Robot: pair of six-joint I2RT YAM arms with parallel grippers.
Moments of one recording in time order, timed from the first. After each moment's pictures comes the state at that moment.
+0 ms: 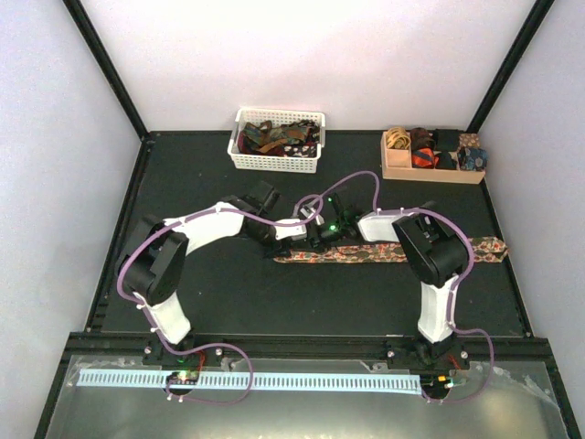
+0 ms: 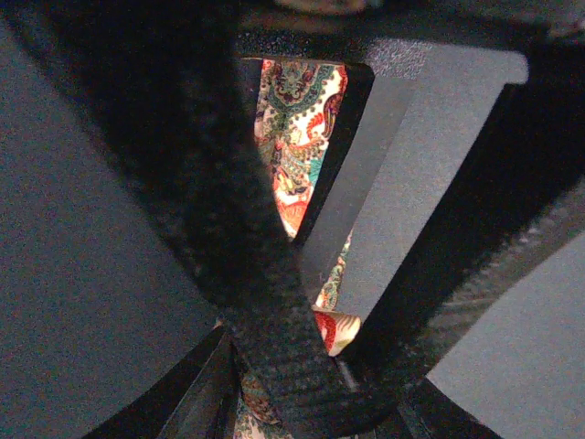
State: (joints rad) left arm -0.57 1.74 1.08 -0.58 0.43 0.67; right arm 0.55 1.95 1.00 0.05 -1.03 0.58
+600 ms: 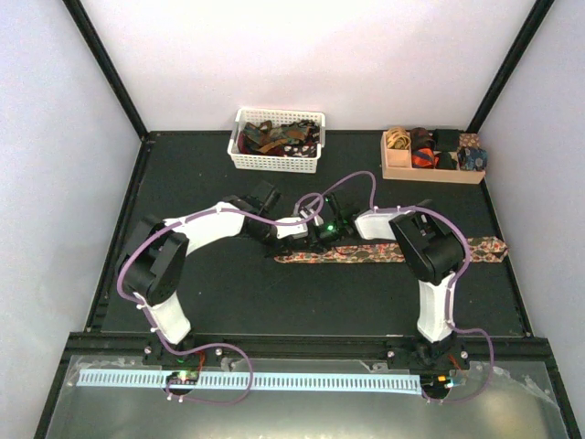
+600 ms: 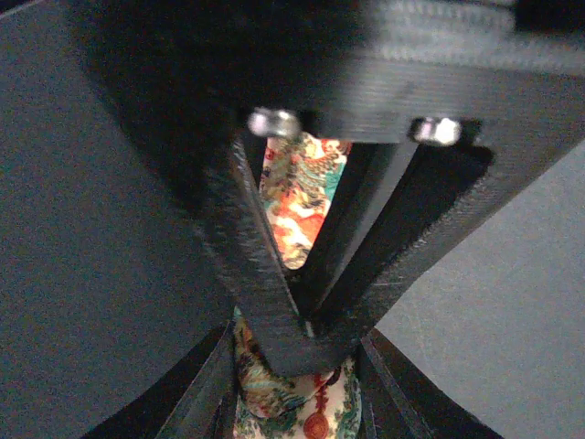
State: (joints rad) left arm -0.57 1.74 1.08 -0.57 0.42 0.64; right arm 0.56 1.97 1.04 -0.02 -0.98 0.57
